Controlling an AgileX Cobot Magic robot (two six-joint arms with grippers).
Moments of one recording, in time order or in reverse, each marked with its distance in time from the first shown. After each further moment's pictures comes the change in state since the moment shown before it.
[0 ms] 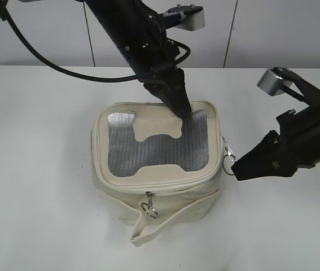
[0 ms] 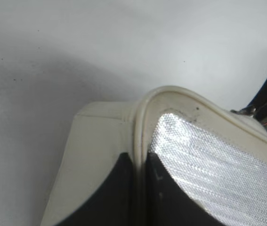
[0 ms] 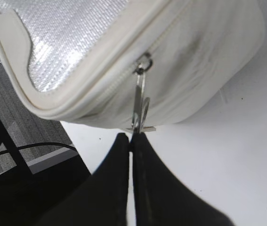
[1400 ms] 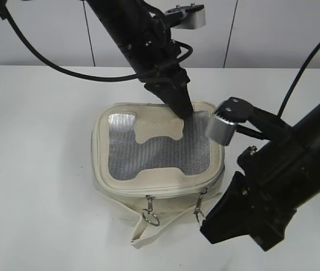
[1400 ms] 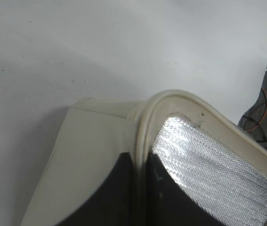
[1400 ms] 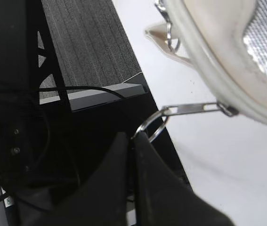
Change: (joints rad) left arm -0.005 -0.007 0.000 -0.006 0.016 -0.086; right arm 0.325 -0.092 -0.004 -0.144 0.084 0.188
